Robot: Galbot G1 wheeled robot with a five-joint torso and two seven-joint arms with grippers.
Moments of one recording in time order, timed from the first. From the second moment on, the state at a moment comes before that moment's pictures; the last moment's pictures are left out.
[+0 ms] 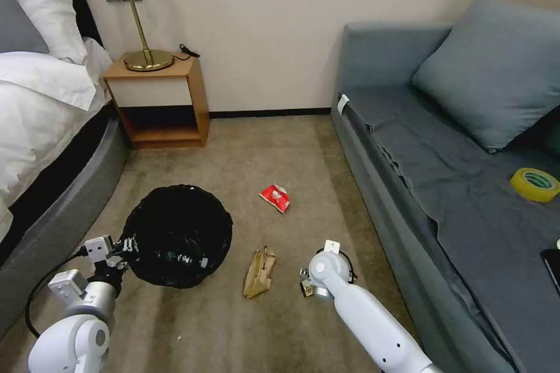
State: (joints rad) left arm 1.47 -1.39 -0.90 -2.00 -0.48 0.33 0.08; right arm -0.81 1.39 -0.06 1.25 1.23 -0.59 1.01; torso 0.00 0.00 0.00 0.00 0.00
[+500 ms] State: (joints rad) left arm 1.47 -1.38 -0.91 -2.00 -0.47 0.33 0.08; right arm -0.76 1.48 -0.01 1.08 1.13 -0.57 0.98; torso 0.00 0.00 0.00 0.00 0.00
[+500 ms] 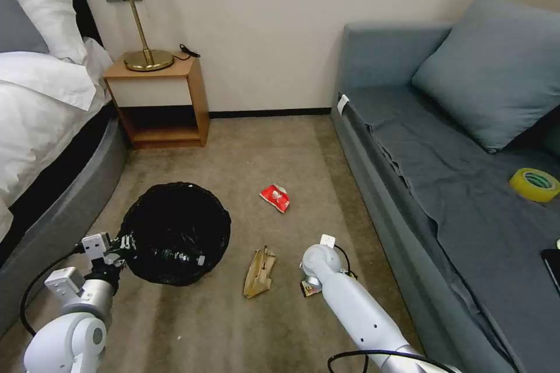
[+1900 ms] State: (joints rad) left arm 1.47 -1.41 -0.90 -1.97 -0.45 0.31 0.08; right arm -0.77 1.49 -0.02 1.00 1.00 -0.58 0.93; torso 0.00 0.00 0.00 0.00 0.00
